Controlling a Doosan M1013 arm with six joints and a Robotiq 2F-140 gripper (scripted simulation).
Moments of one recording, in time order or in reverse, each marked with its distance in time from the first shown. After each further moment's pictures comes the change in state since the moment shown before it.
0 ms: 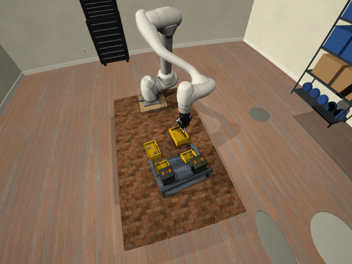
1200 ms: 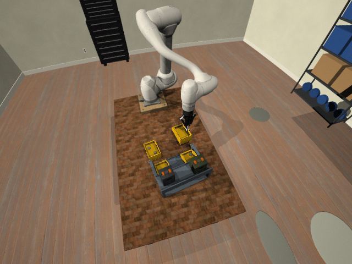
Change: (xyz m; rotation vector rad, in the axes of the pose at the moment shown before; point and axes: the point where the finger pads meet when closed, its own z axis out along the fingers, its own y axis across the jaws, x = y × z) arm -0.006 -0.031 -0.001 0.000 0.002 0.000
